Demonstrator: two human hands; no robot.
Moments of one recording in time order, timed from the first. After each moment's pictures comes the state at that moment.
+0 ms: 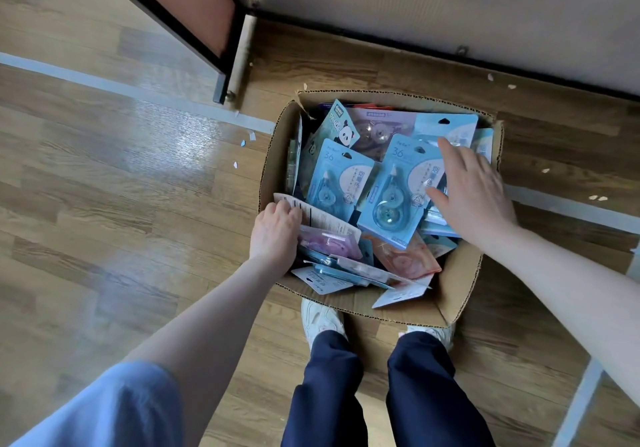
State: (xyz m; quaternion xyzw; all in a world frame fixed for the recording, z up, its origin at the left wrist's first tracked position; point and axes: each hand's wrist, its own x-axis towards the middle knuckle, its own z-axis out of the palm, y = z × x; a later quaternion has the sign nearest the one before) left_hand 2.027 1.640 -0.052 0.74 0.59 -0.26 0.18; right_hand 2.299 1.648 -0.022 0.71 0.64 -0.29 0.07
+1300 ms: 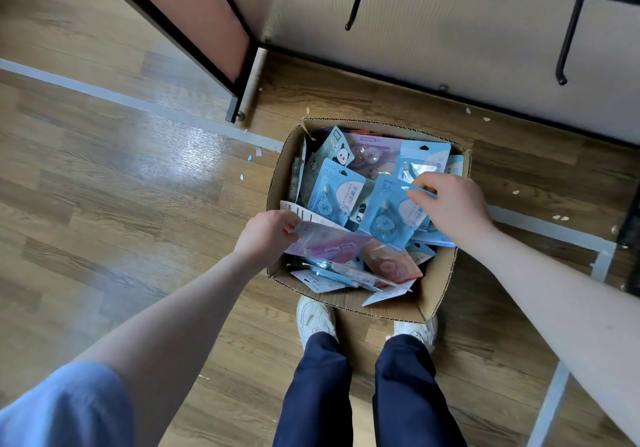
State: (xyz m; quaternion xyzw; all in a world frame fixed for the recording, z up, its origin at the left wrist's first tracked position) left_hand 2.020 1.657 0.015 0.68 0.62 -0.12 0.37; right_hand 2.299 1.659 0.027 0.73 0.57 -0.38 -0.05
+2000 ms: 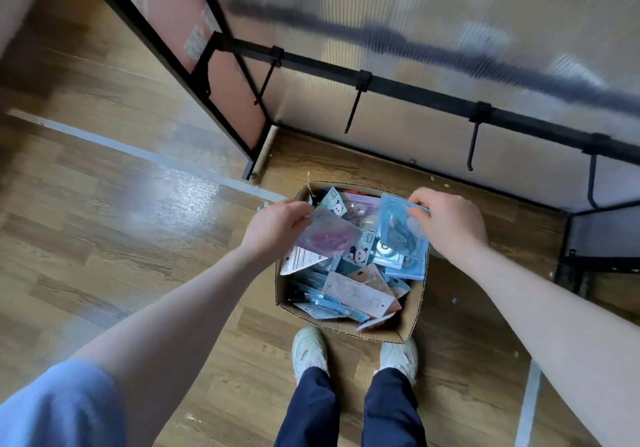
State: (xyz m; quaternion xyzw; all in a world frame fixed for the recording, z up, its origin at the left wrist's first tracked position) left_hand 2.046 1.697 0.151 0.77 0.58 0.01 0.27; right_hand 2.300 1.672 0.160 0.75 0.62 -0.24 0.00
